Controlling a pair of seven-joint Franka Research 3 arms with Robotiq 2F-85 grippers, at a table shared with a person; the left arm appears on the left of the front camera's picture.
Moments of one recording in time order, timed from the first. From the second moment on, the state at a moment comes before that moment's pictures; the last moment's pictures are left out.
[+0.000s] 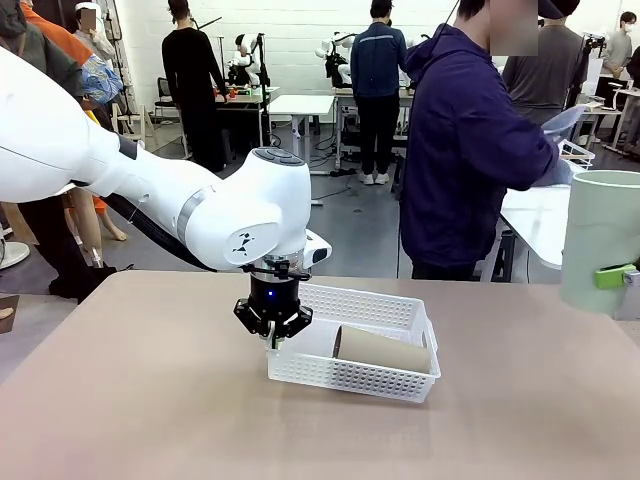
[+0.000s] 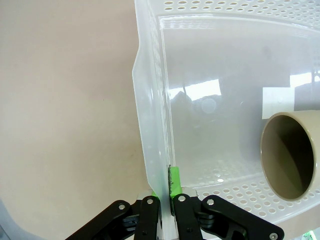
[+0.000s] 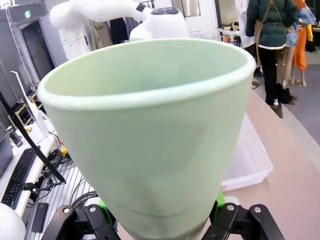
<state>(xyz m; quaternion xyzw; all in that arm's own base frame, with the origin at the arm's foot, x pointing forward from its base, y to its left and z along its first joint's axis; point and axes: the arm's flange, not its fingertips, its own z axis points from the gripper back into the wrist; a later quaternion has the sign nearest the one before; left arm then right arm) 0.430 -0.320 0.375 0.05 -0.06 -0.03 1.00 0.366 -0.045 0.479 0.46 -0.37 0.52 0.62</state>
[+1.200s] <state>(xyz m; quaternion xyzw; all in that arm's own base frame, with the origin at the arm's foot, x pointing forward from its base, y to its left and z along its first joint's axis) 0.430 -0.320 0.375 0.05 -0.06 -0.03 1.00 0.505 0.223 0.432 0.25 -0.11 0.66 0.70</state>
